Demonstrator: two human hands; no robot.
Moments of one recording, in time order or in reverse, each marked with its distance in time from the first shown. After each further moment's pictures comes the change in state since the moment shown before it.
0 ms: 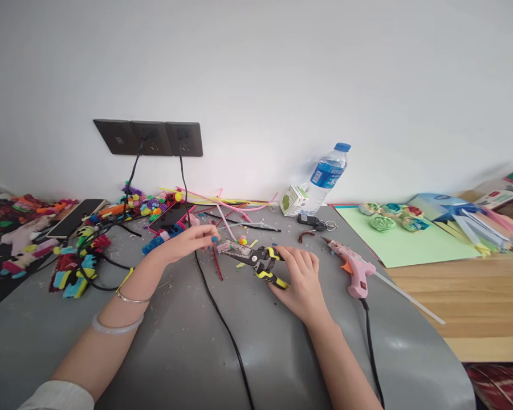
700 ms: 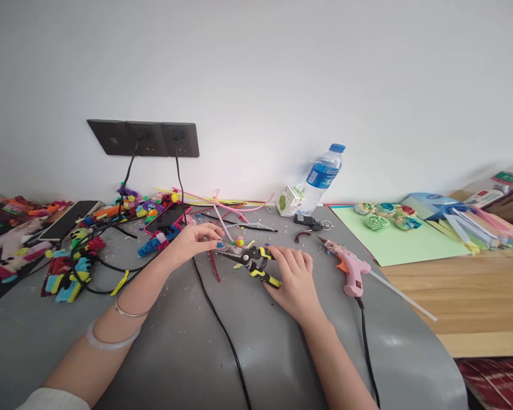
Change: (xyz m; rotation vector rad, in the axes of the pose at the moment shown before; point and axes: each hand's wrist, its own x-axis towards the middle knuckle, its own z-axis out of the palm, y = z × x) left_hand 0.007 -0.005 0.016 0.085 0.163 0.135; right_hand 0.004 -0.006 0.001 -0.082 -0.040 -0.025
